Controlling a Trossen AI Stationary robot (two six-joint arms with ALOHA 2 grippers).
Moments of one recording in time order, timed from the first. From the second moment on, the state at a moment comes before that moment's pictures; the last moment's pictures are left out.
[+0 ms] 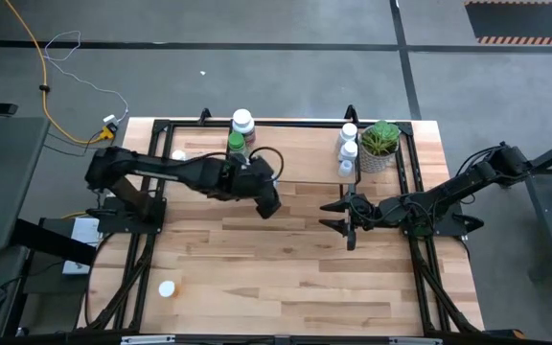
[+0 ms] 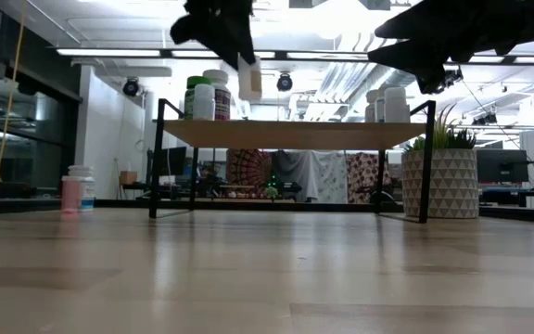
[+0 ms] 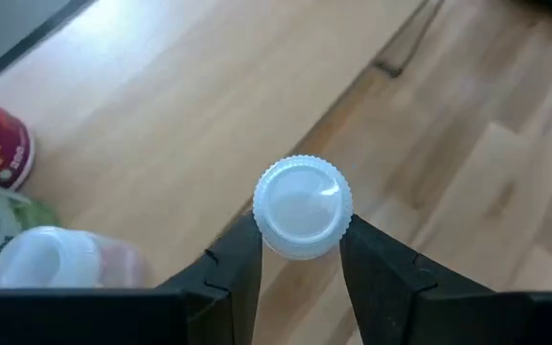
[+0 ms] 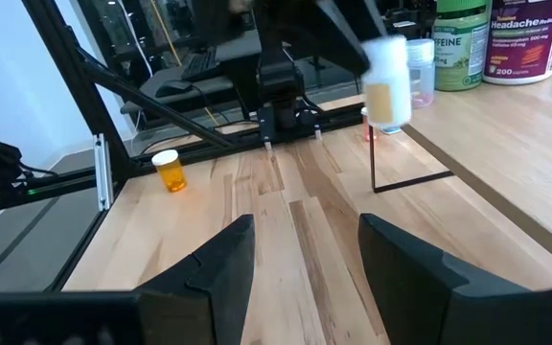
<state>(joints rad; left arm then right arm) 0.02 1.64 1.52 -0.92 -0.49 -0.62 0.36 1.07 0.37 0.56 0.42 0.26</state>
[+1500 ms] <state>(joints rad) 0.24 1.69 1.56 -0.98 -0.45 -0.52 0.36 1.07 0.37 0.56 0.42 0.26</state>
